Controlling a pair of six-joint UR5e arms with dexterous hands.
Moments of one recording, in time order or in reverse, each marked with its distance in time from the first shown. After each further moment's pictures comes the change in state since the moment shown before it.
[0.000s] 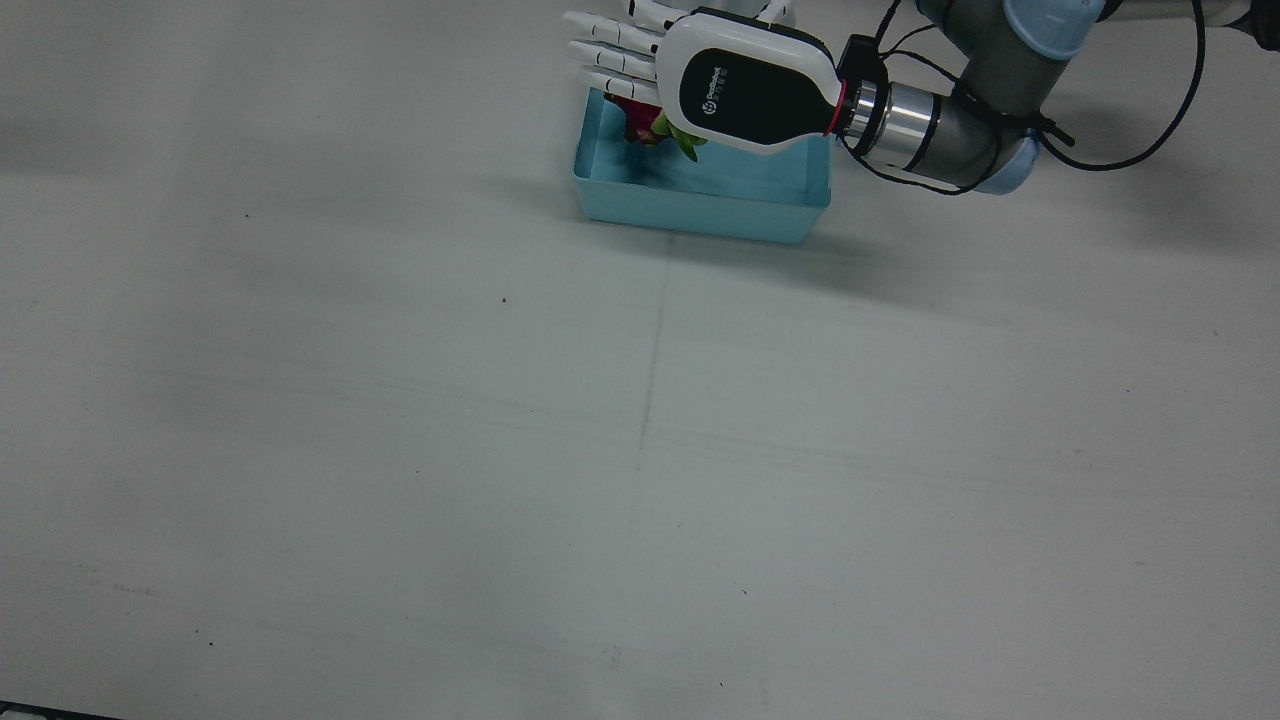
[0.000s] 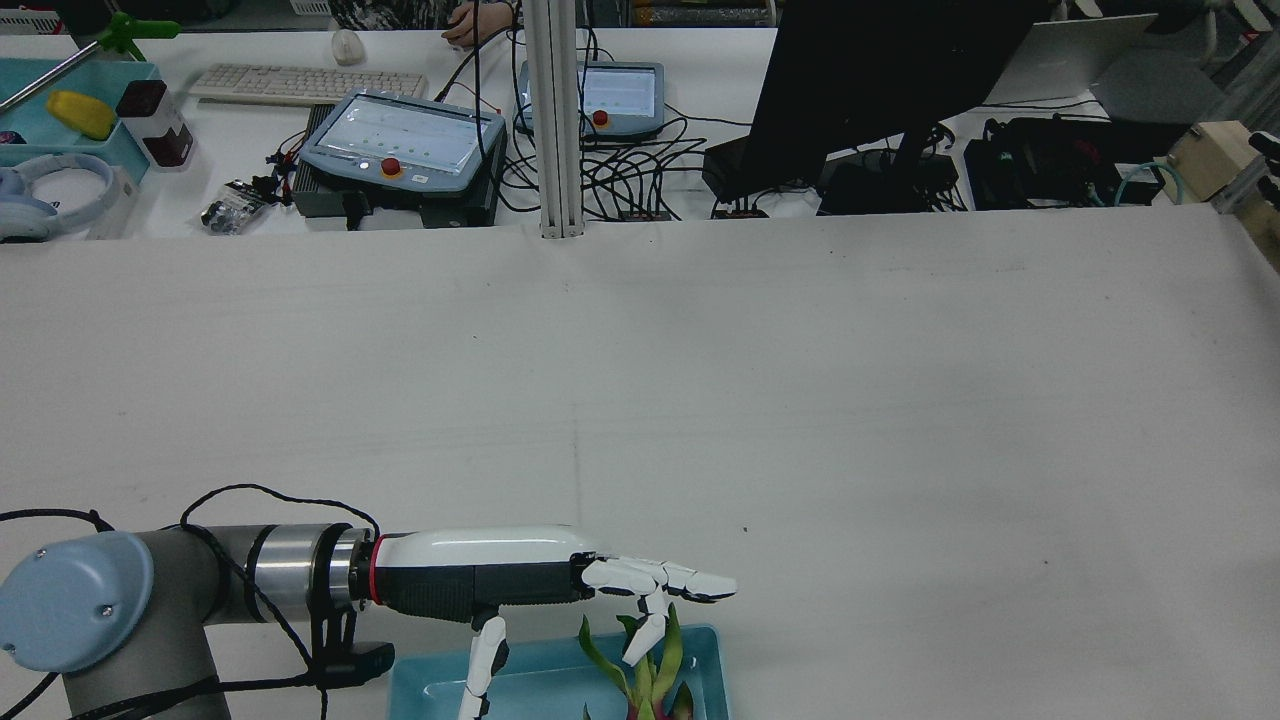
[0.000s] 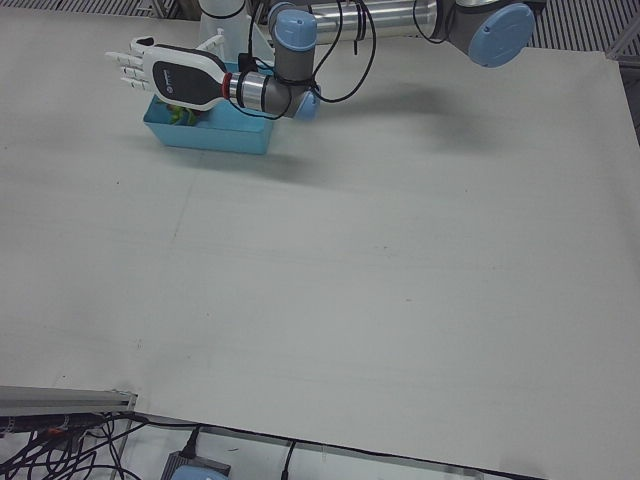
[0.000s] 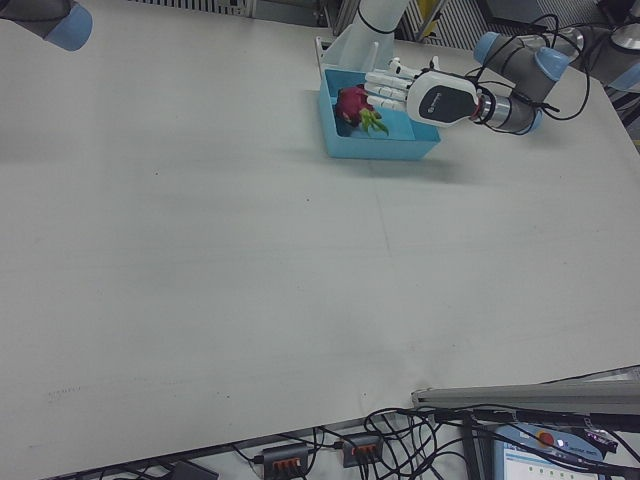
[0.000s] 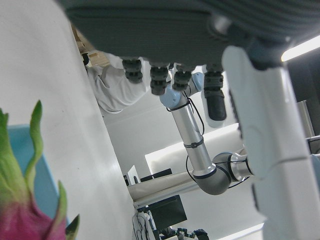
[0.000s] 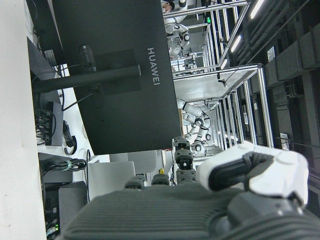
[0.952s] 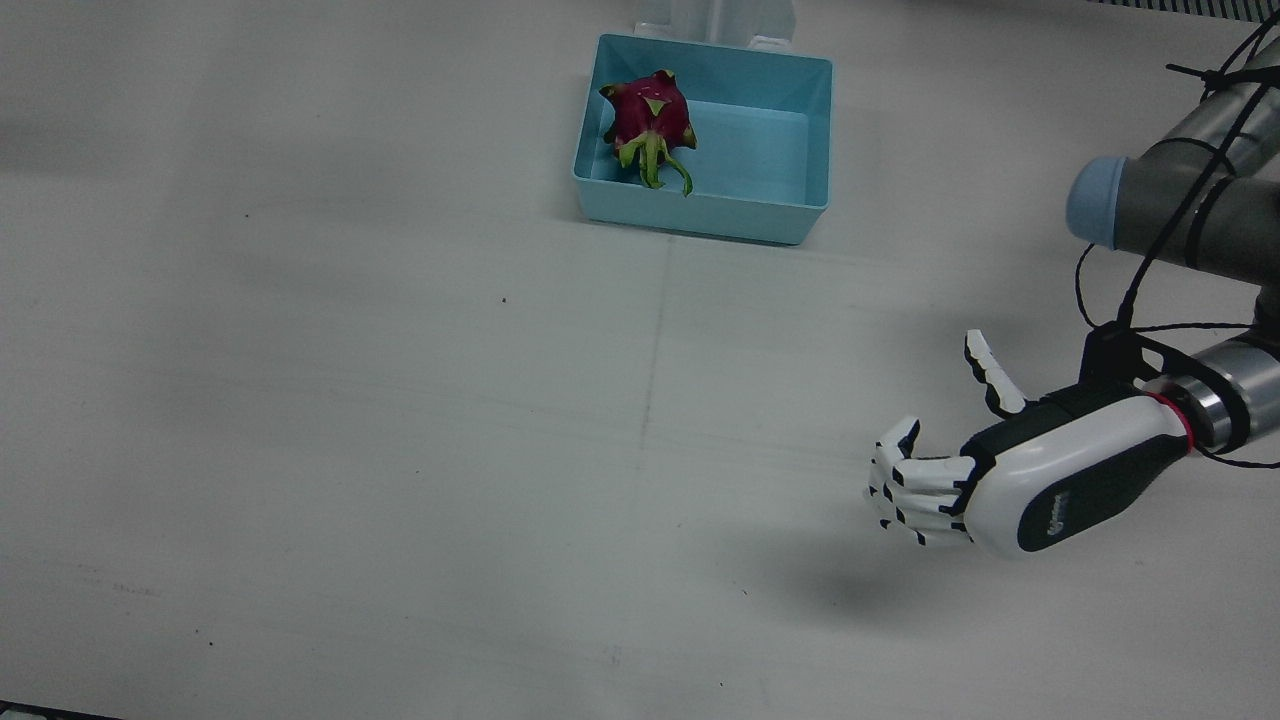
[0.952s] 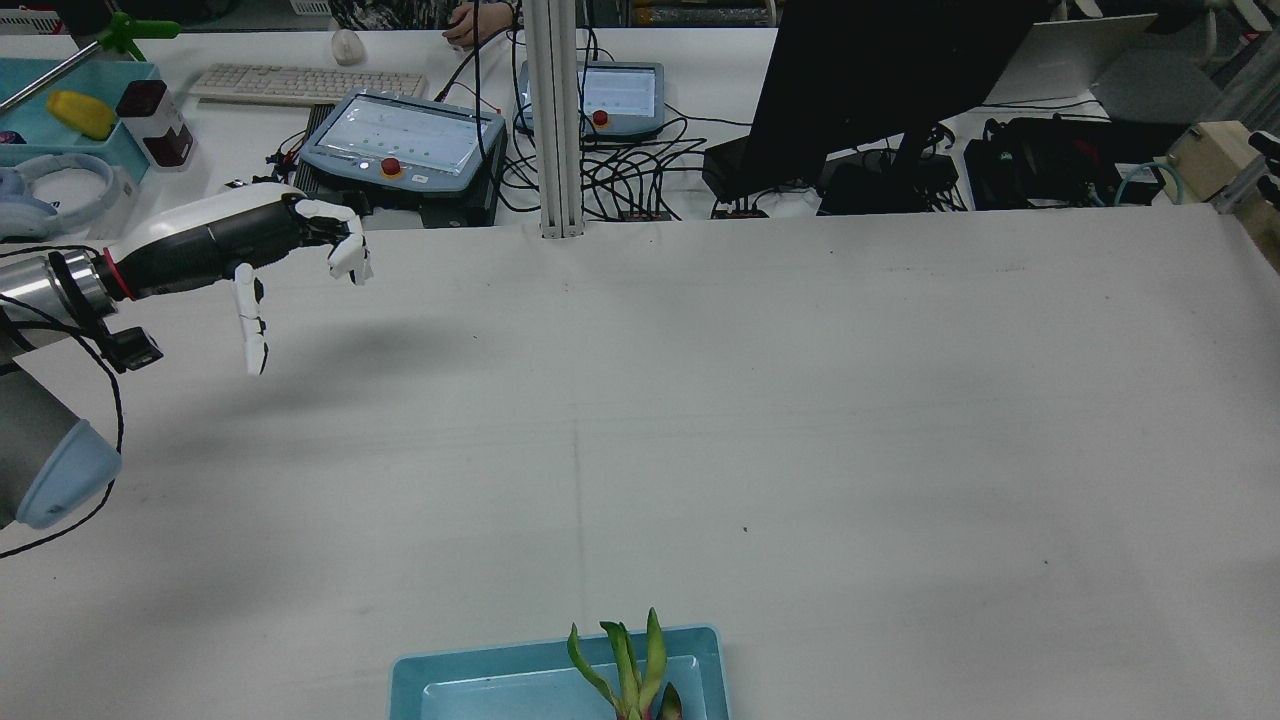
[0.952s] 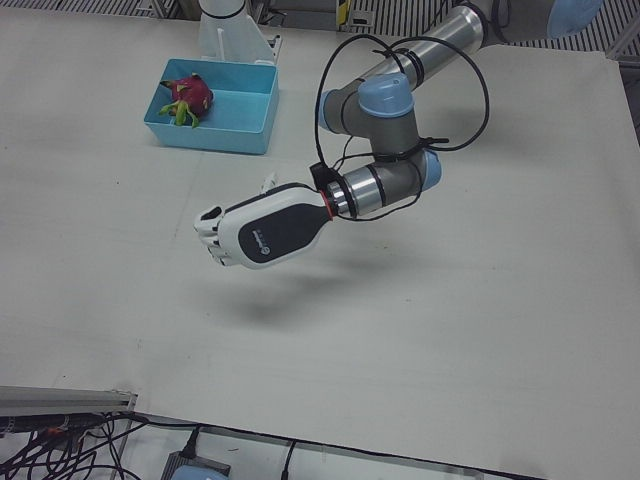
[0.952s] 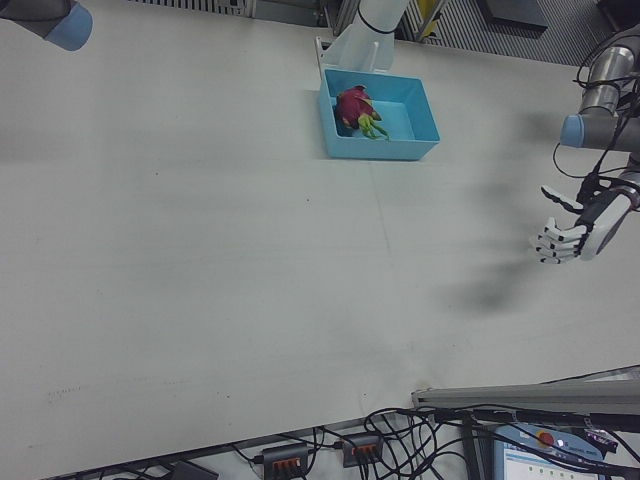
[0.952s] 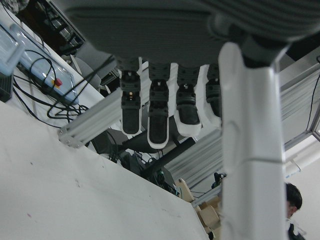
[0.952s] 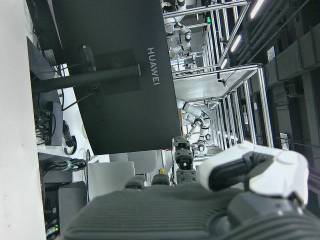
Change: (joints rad) left arm -0.531 -0.008 0.344 0.019 -0.093 -0.006; right arm 0.000 0.000 0.001 0.000 0.000 0.000
